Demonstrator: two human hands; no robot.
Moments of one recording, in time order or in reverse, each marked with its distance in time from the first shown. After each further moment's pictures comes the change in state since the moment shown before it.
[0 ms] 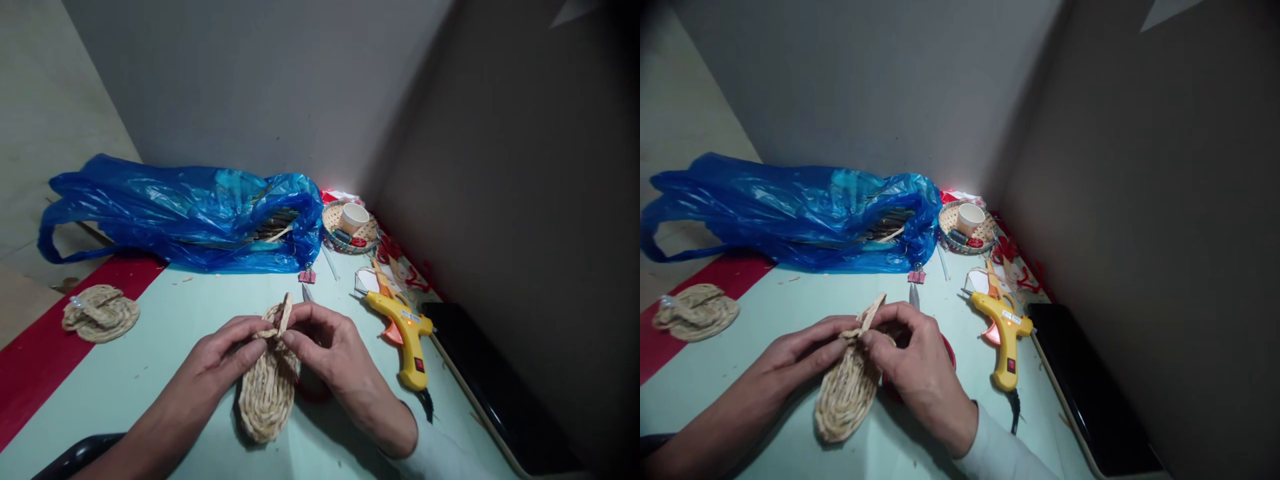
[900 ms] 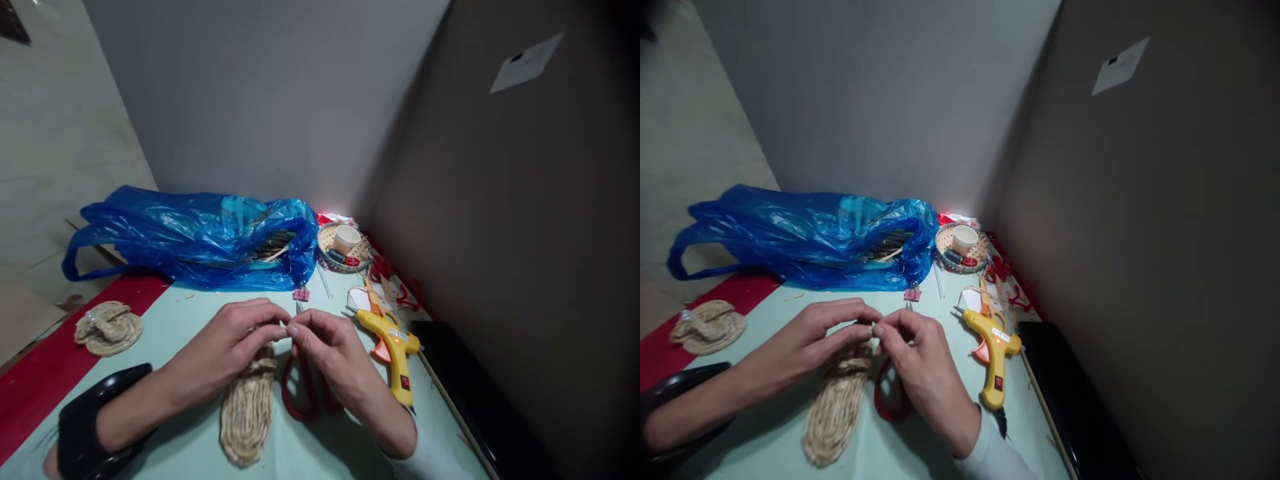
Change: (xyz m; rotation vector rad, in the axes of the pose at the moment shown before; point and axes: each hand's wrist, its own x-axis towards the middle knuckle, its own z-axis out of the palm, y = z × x) left_hand 0.027 0.053 0.006 0.575 -0.215 0.437; right_hand 0.004 -0.014 -0.020 -0.205 -0.014 -0.102
